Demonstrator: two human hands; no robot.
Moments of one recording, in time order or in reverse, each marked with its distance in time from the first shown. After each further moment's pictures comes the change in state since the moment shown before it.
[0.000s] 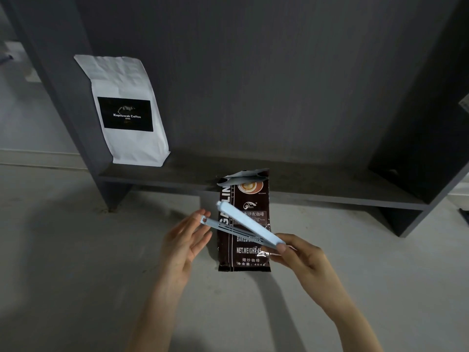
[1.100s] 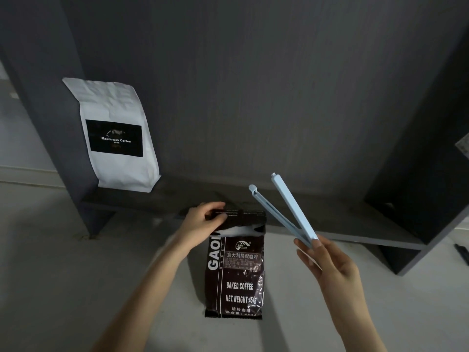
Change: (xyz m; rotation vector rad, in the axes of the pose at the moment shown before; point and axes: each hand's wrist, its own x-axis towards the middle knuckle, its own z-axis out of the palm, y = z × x) left_hand 0.094 0.025 0.058 0.948 -0.290 0.290; right_hand 0.042 -0.030 -0.033 0.308 0.480 0.007
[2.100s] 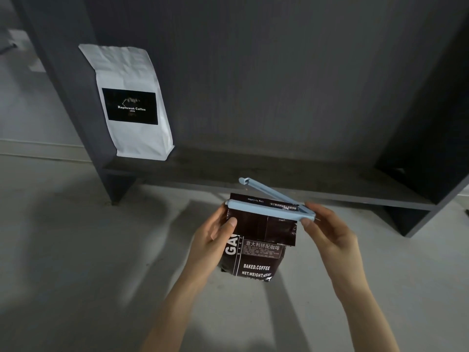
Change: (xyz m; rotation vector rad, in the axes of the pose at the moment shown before) left_hand -0.120 -0.010 0.025 -0.565 0.046 0.040; right_hand -0.035 0.014 0.001 -0.276 -0.124 -0.138
